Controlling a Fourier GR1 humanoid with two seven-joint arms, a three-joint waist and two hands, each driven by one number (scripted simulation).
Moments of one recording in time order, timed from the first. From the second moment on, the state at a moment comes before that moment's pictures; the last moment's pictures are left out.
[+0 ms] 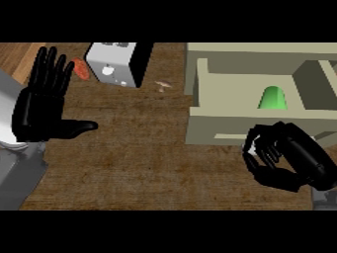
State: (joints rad) left arm -0.36 0.51 -0.30 -1.43 0.84 0.24 -0.34; right arm -0.10 -0.34 0.17 -1.81 0.50 0.29 -0.08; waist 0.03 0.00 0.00
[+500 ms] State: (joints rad) left arm -0.16 0.56 -0.19 -1.51 0.84 0.10 -0.36; right arm -0.27 -0.27 0.22 -1.41 0.73 0.16 -0.19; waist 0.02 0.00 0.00
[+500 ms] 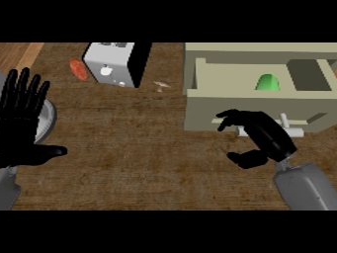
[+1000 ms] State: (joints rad) left arm -0.10 0.56 -0.08 -1.50 0.83 -0.02 -0.34; right arm -0.51 -0.20 0.16 -0.91 0.82 0.03 -0.34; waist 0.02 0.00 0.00
